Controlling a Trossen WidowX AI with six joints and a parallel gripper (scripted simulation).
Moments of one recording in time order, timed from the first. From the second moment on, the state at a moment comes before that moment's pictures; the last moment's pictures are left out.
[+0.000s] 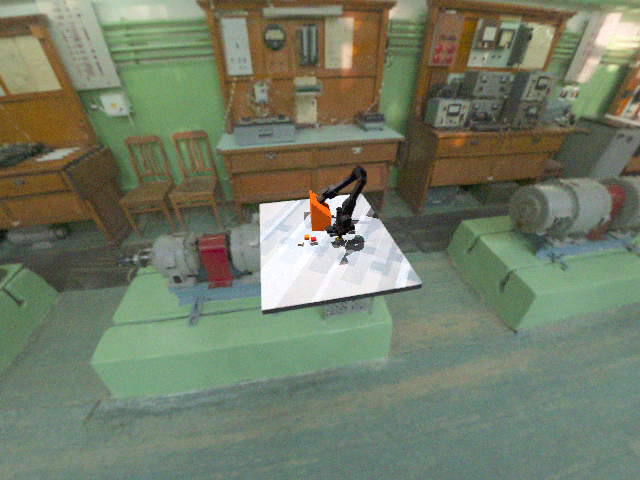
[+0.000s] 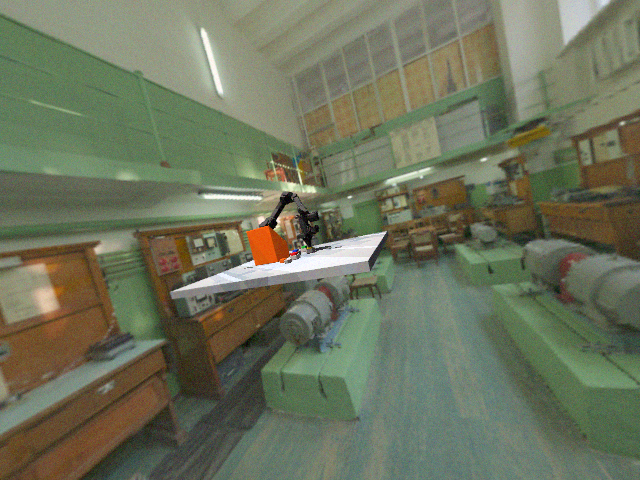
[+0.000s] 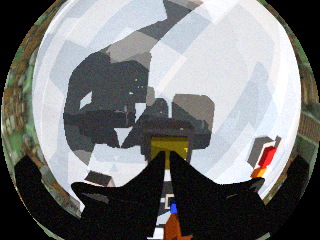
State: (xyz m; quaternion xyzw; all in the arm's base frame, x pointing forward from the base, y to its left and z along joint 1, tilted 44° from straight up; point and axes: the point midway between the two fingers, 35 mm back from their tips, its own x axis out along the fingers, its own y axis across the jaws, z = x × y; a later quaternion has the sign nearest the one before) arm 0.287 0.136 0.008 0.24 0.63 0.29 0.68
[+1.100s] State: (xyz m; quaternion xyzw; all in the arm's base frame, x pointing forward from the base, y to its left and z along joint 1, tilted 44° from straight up) arm 0.285 0.117 0.025 0.24 0.63 0.28 0.68
